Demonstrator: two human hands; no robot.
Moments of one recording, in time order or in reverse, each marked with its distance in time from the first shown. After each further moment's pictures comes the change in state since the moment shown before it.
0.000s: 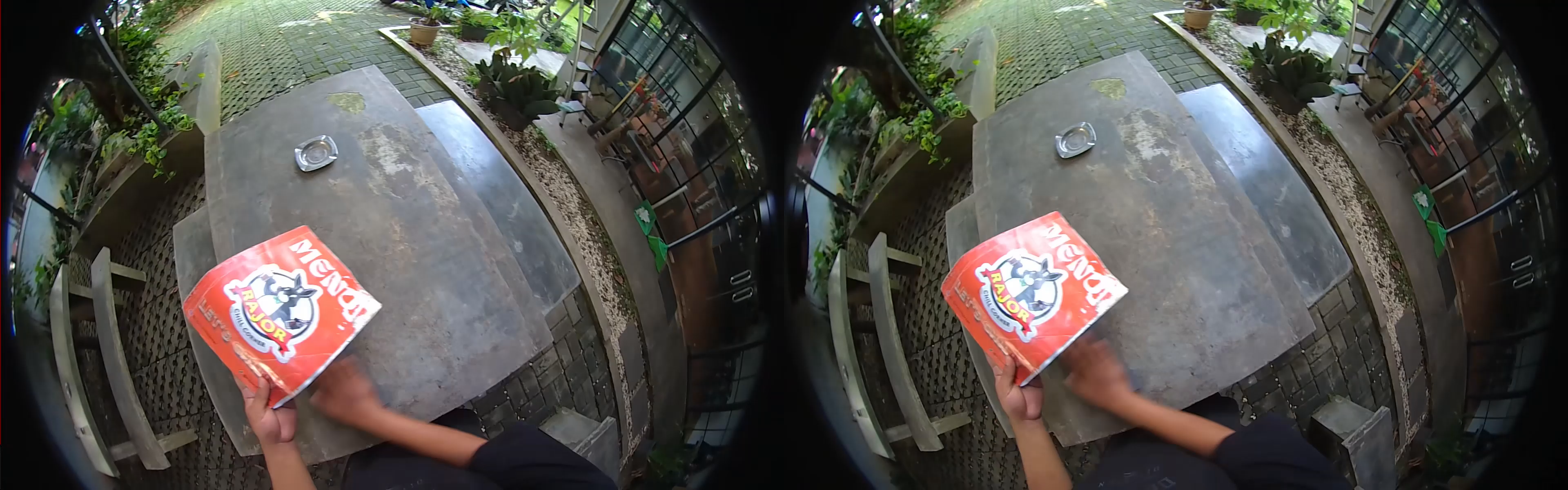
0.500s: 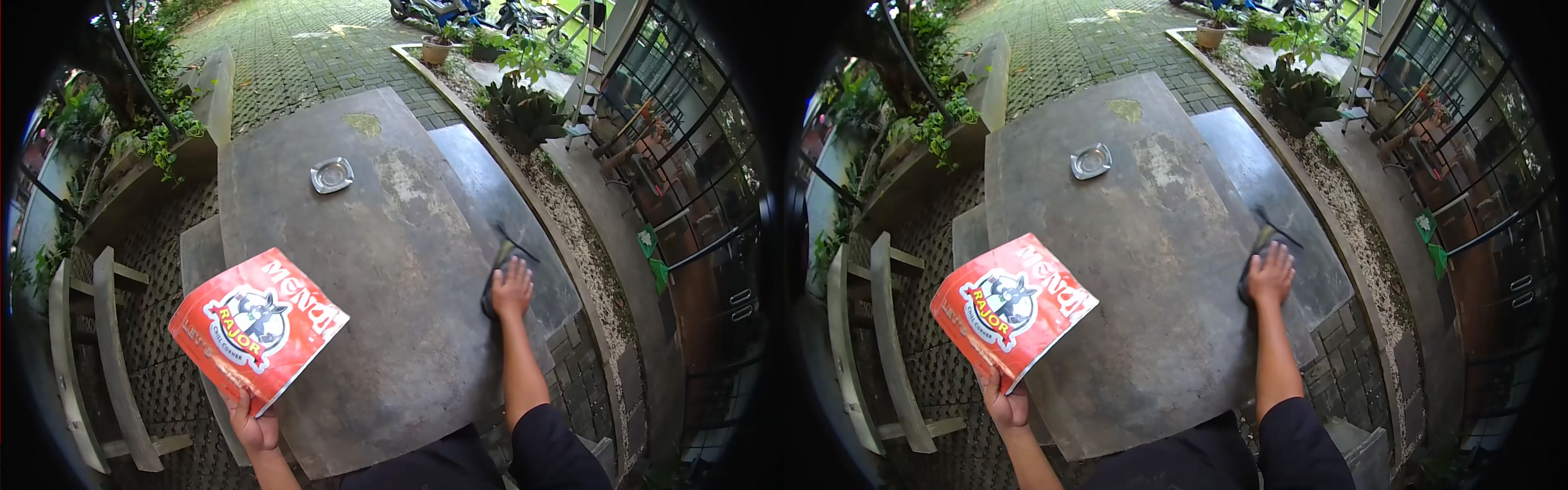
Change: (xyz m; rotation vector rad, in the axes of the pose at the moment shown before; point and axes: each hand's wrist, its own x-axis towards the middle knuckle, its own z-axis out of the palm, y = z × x) left_hand 0.028 0.033 -0.017 -0.015 0.039 0.111; right_hand 0.029 0.333 -0.175 -0.374 0.395 1.011
